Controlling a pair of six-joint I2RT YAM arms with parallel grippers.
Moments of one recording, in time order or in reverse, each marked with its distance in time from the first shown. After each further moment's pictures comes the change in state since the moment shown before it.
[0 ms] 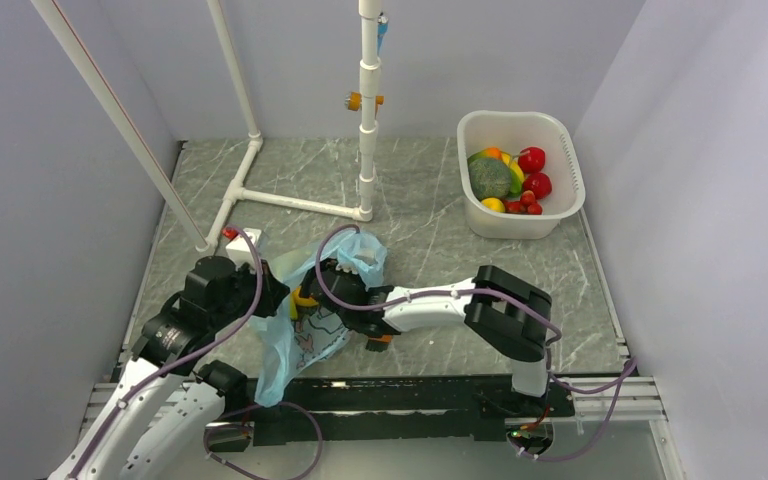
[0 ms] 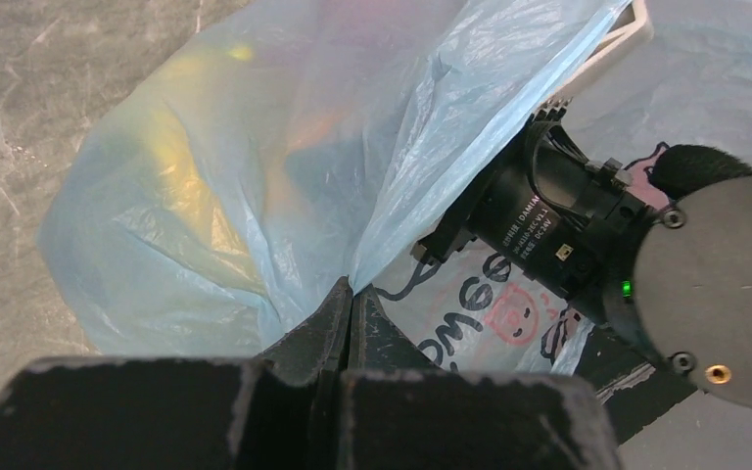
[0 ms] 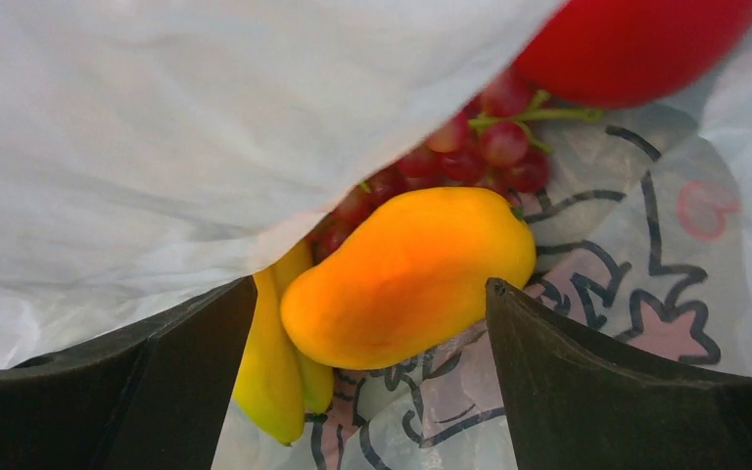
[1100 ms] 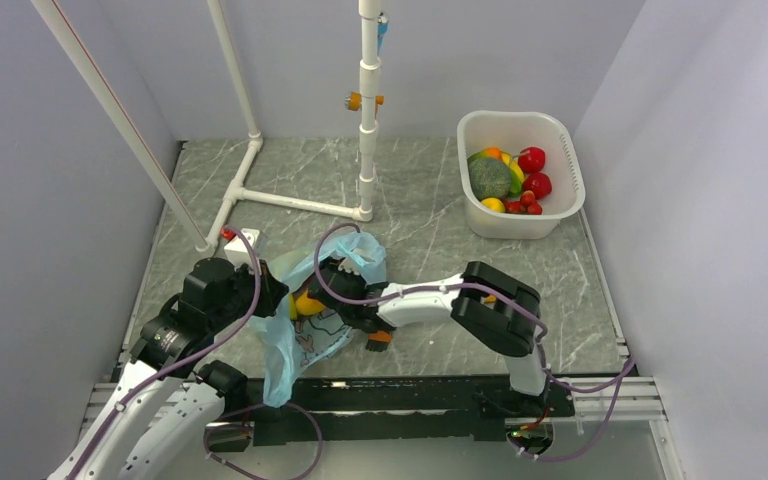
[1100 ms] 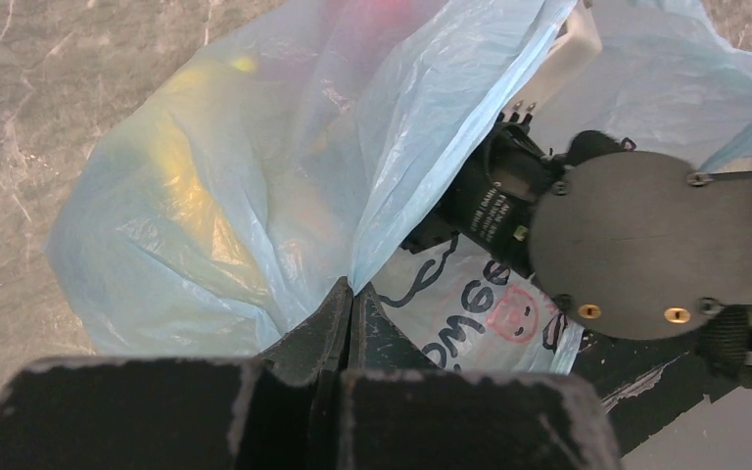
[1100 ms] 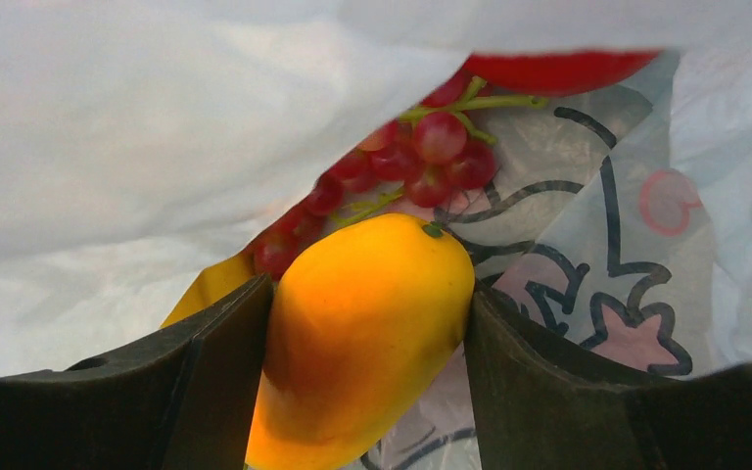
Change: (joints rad) left arm -0.016 -0.008 -0.002 0.009 -0.026 0.000; right arm -0.029 0.089 0.058 -0.106 -0.004 0.104
